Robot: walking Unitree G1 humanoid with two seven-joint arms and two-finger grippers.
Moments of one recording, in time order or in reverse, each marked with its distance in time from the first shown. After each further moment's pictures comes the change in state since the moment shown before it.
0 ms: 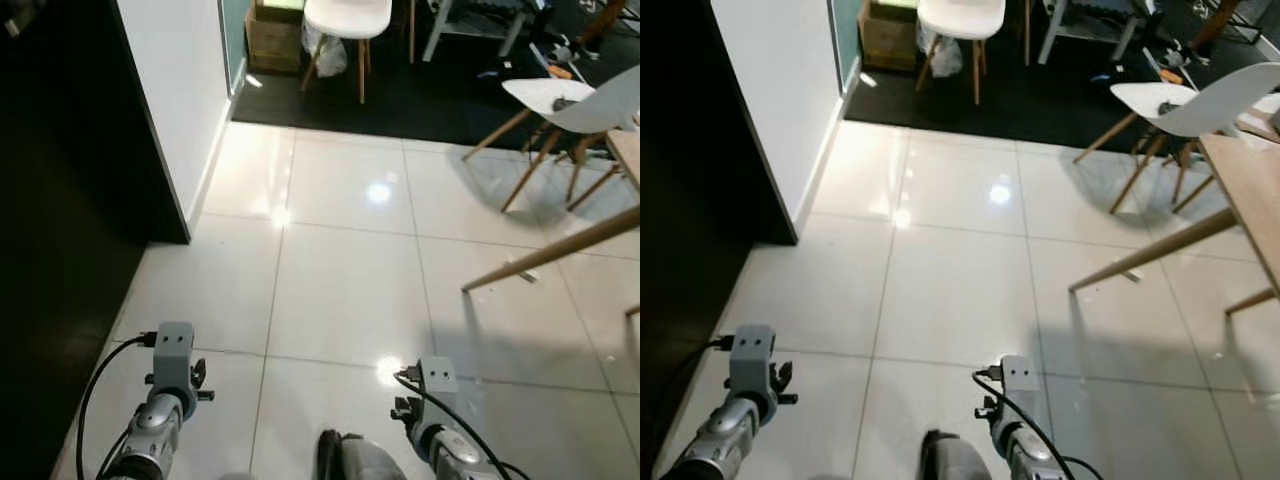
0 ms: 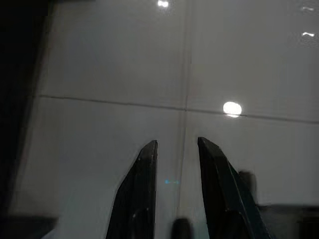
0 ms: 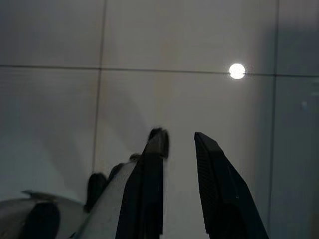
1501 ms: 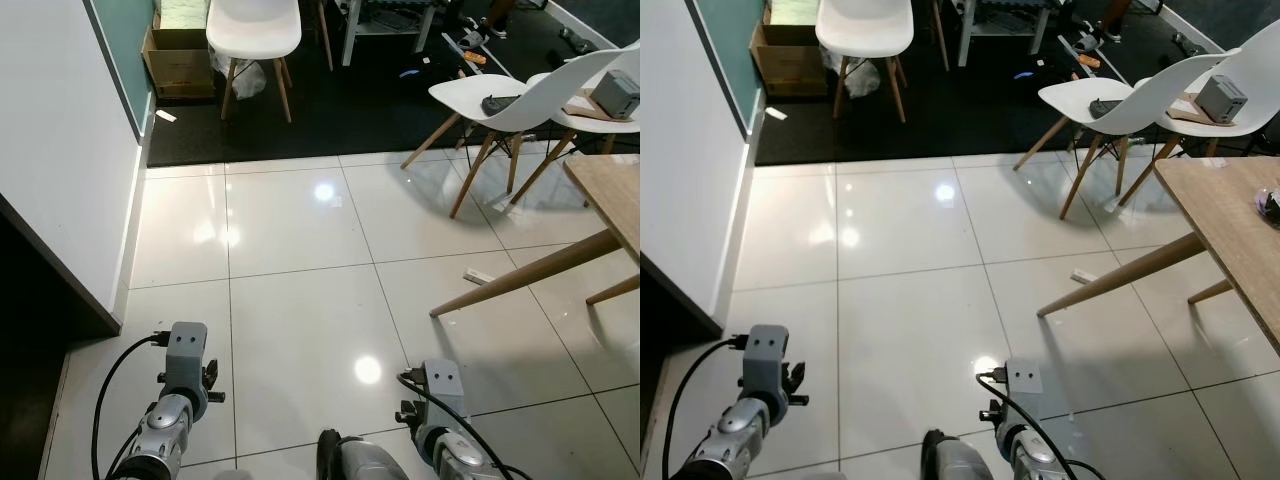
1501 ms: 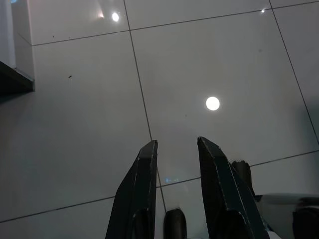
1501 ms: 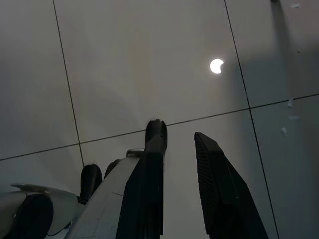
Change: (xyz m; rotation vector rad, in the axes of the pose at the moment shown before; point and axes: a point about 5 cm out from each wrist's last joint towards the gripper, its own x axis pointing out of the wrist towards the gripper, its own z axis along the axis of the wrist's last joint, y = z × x) left arm -0.002 -0.001 -0.005 0.022 0.011 -0.008; right arm -0.001 0.000 -0.004 0.005 0.011 -0.007
